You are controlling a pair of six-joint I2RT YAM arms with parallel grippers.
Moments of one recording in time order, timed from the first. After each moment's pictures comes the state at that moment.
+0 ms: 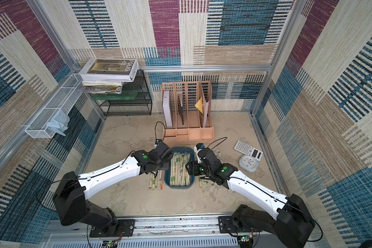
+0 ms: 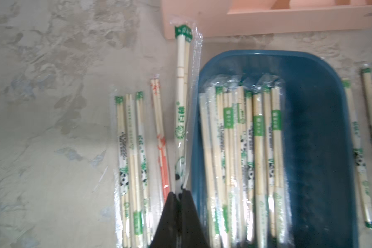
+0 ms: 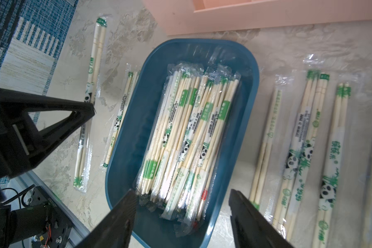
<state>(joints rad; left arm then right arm) -0.80 1.50 1.09 -0.74 -0.37 -0.73 0.75 1.15 0.74 -0.34 -0.03 0.55</state>
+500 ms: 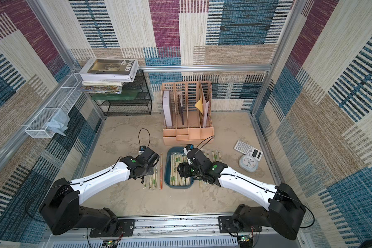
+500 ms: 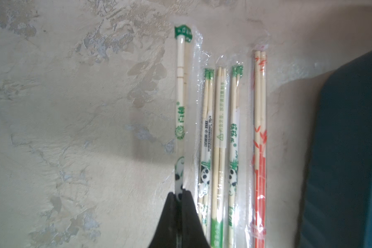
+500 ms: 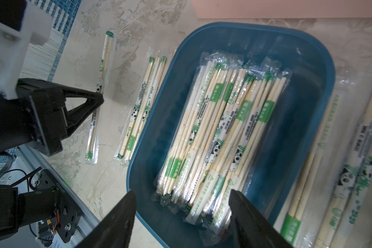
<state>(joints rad) -0.65 1.43 0.89 -0.70 -0.41 -0.70 0.87 1.27 0.82 -0.33 0.00 0.56</state>
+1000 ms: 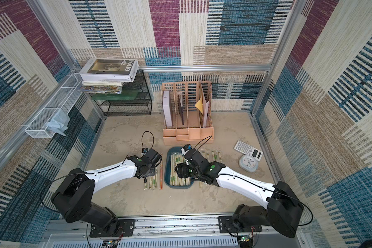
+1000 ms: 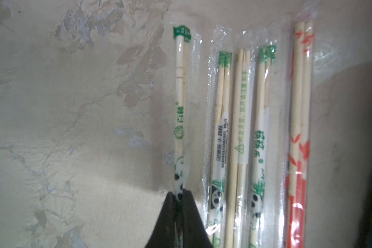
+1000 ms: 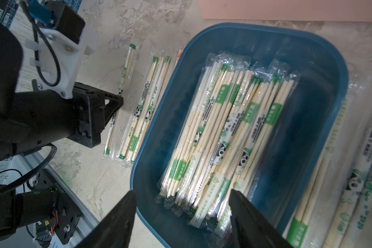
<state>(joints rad) -0.64 1.56 0.87 -0.64 -0.41 -0.69 0.89 1.28 0.83 -0.33 0.03 0.56</state>
